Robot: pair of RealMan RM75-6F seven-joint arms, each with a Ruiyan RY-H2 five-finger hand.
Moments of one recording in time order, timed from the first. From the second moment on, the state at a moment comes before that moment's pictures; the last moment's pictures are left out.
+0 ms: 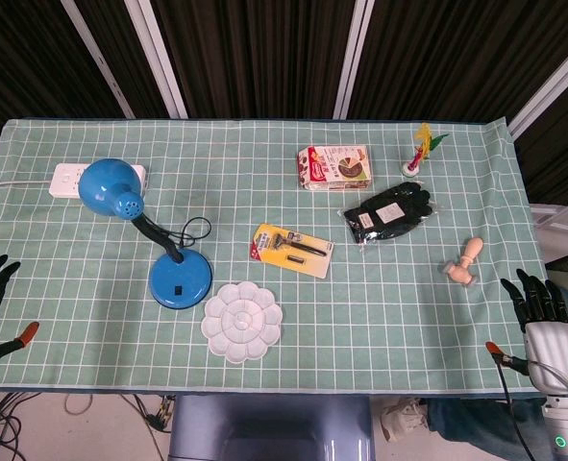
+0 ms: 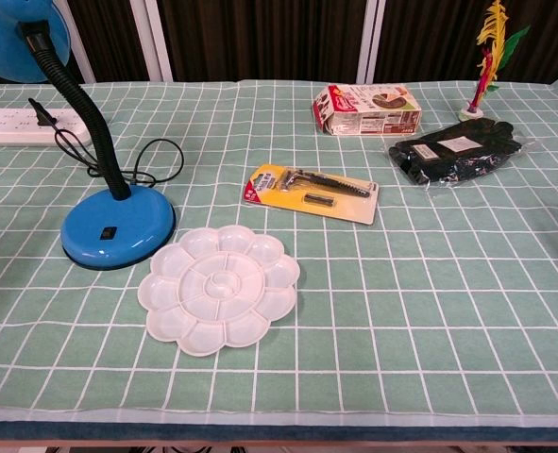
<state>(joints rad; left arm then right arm) -0.08 -1.09 -0.04 -1.71 1.47 1.52 0.07 0.04 -1.17 0.08 -1.60 -1.55 1.57 -0.06</state>
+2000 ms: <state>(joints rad) -0.33 -1.38 -0.07 -1.68 1.34 1.12 0.43 0.04 -1.17 0.08 -1.61 -1.52 1.56 -0.07</state>
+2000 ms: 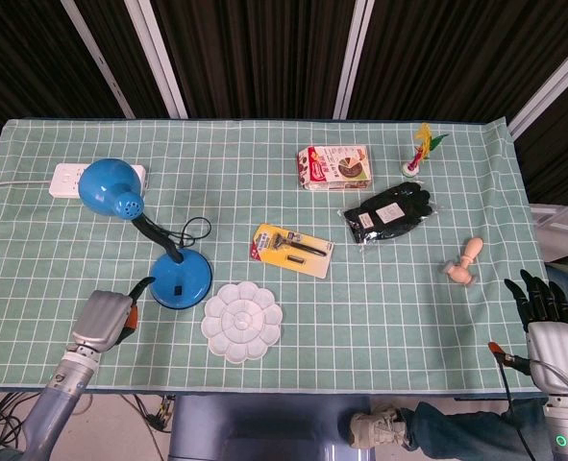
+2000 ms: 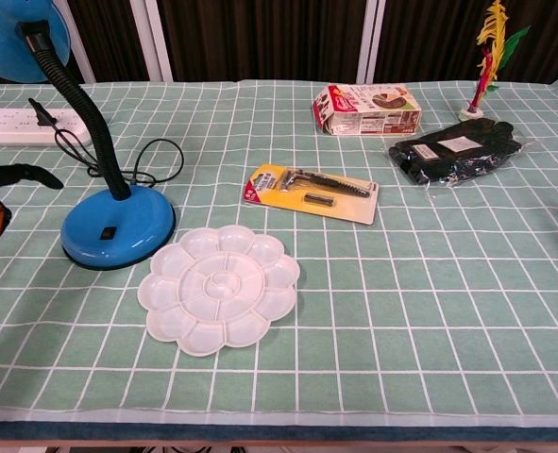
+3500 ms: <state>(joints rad) -0.41 -1.51 -0.02 -1.61 1.25 1.10 0.60 0.04 -1.17 0.08 -1.61 -1.52 1.56 -0.07</state>
